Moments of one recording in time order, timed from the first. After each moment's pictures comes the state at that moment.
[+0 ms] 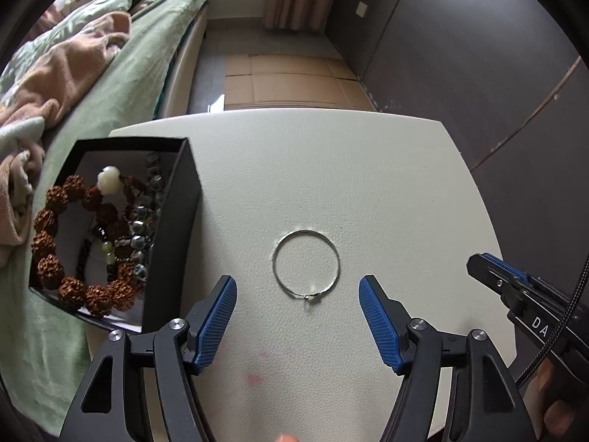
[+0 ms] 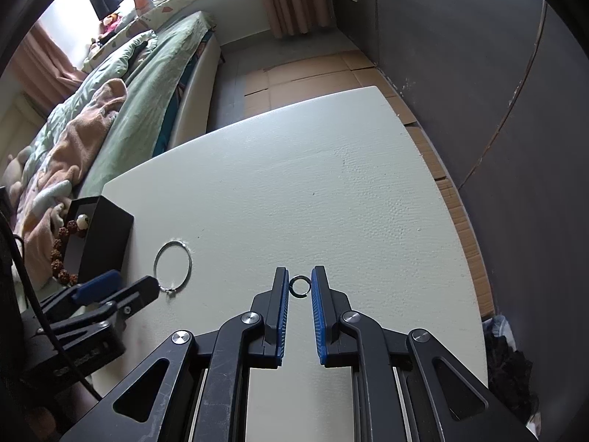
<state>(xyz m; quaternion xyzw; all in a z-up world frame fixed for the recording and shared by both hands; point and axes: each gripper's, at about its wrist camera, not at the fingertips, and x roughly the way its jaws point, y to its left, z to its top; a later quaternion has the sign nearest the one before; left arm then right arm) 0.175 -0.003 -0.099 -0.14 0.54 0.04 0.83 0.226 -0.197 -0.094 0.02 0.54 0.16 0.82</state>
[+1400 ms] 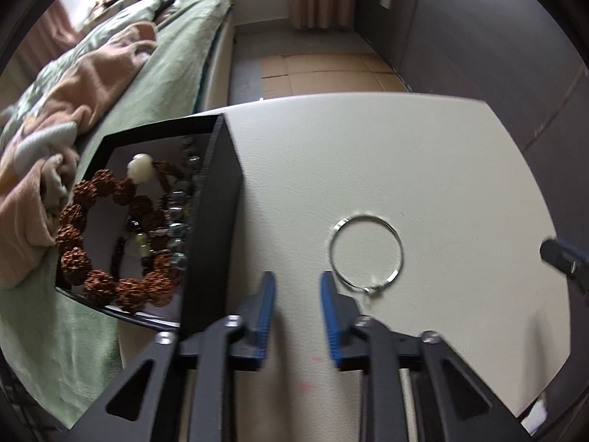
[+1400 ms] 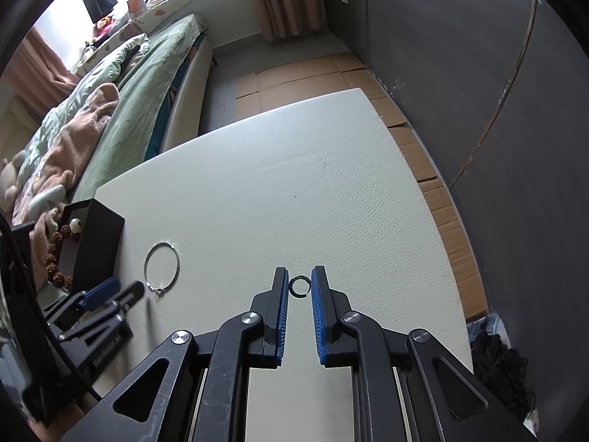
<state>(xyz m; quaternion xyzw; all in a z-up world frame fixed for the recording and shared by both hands) 0.174 0.004 -0.116 -0.08 0.54 0.12 0.83 0.227 -0.205 -0.092 0.02 0.54 0.14 0.83</state>
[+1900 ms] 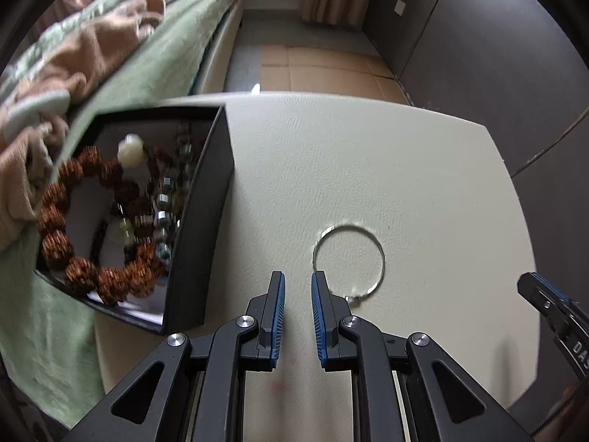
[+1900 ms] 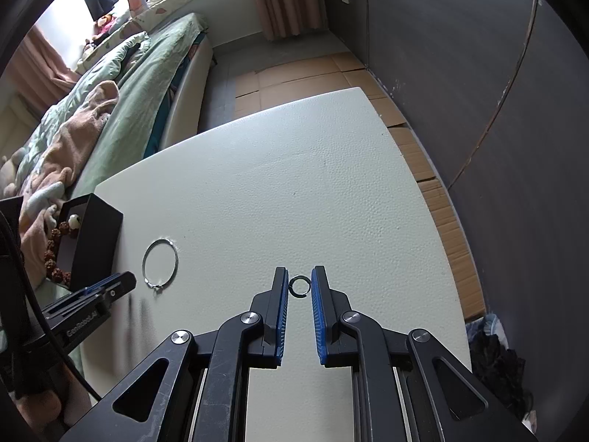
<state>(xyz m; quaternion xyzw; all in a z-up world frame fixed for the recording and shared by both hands) 0.184 0.000 -0.114 -0.13 0.55 0.11 0.82 0.224 -0.204 -0.094 0.01 0.54 0.14 0.83</state>
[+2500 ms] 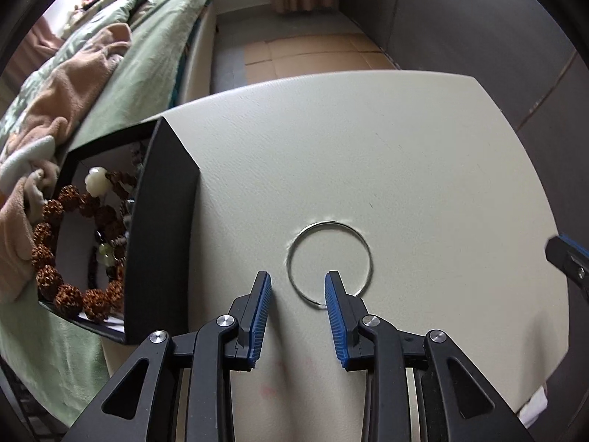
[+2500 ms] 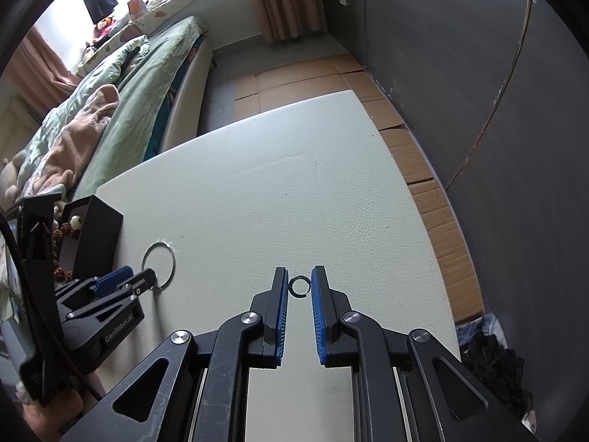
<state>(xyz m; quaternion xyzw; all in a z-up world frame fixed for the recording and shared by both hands) 0.191 -0.027 -0.126 -0.04 0.58 0.09 0.81 0.223 -0.214 -0.090 0.02 0.54 0.14 0.83</state>
